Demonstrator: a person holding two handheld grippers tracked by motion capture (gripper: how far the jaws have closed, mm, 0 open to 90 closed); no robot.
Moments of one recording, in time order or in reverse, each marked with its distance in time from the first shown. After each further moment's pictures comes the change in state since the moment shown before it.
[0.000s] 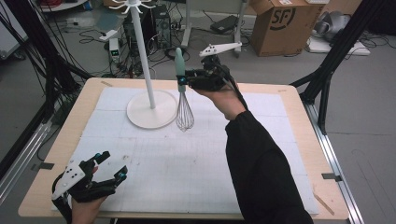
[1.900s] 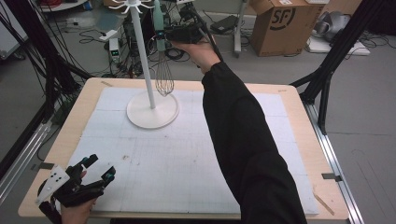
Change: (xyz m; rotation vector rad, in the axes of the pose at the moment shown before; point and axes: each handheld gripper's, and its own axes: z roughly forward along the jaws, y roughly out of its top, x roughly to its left) left arm 0.014 -0.003 -0.023 -0.024 0.065 -0.071; right arm -0.046 0.097 0.059 -0.032 0.007 0.032
